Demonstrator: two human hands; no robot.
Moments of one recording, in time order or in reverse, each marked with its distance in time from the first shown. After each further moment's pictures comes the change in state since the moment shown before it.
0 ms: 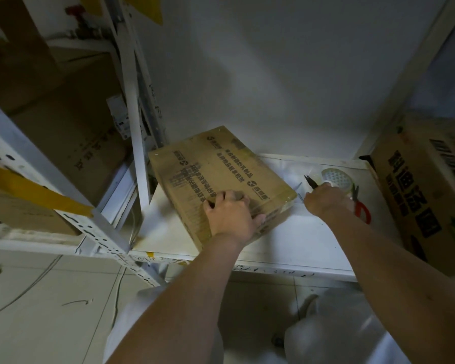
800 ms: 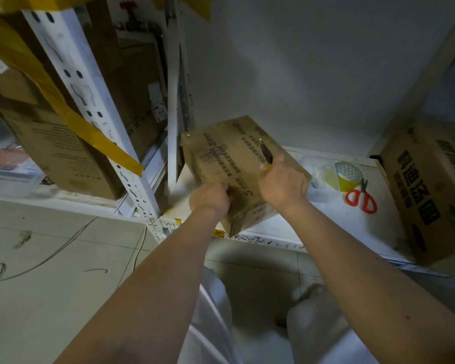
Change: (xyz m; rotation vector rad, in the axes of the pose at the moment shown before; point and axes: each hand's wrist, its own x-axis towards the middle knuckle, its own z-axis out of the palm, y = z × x) left_hand -0.047 -0.086 -0.028 -0.153 -0.096 -0.184; right_hand -0.149 -0.103 -0.020 0.159 0.232 -0.359
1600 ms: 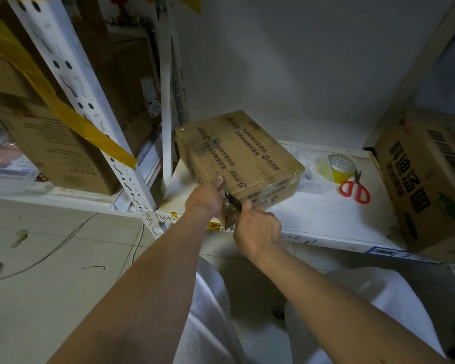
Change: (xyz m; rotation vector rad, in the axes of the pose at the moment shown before) left_hand 0.006 -0.011 0.027 -0.319 -0.029 -0.061; right_hand -0.085 0.007 0.065 -0.145 -0.151 -0.141
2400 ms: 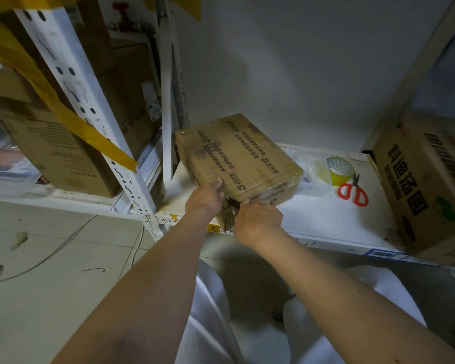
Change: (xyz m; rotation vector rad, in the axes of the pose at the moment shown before) left_hand 0.003 0.002 -0.001 0.019 0.010 -0.012; right_hand 0.013 -0.011 -0.042 -0.186 -0.350 0.086
